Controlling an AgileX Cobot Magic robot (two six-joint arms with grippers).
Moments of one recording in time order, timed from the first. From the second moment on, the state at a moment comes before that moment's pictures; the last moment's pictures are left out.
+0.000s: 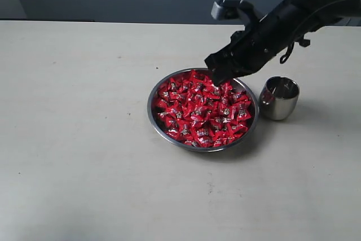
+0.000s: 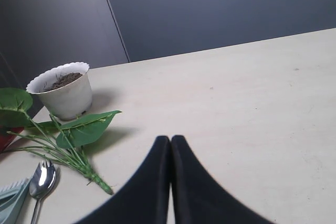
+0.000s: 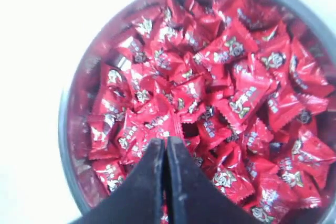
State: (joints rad) left arm 0.22 0.00 0.00 0.22 0.25 -0.01; right arm 0.43 1.87 -1.29 0.68 0.82 -0.70
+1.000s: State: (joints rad) left arm 0.22 0.00 0.00 0.22 0.25 -0.01; right arm 0.17 1.84 -1.29 0.63 0.84 -0.65
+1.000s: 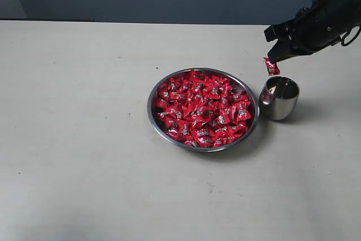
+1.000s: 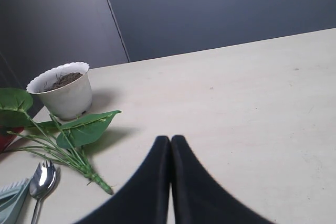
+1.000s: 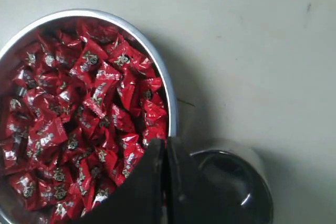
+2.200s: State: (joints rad) left arm 0.22 0.00 0.00 0.22 0.25 -0.01; right arm 0.18 1.78 -1.29 0.63 0.87 -0.62
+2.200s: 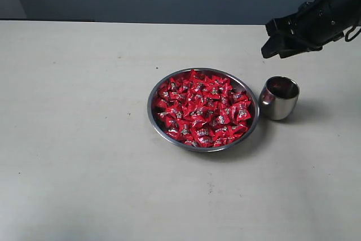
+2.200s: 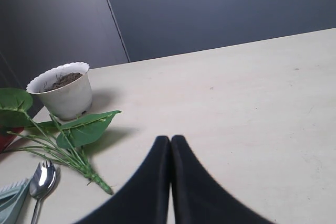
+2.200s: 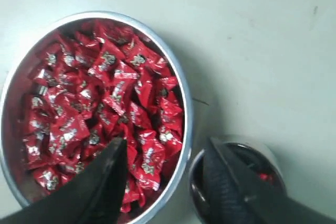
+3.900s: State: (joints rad) left arm 0.22 0.00 0.00 0.22 0.25 -0.01; right arm 0.57 2.06 -1.29 0.60 0.69 -0.58
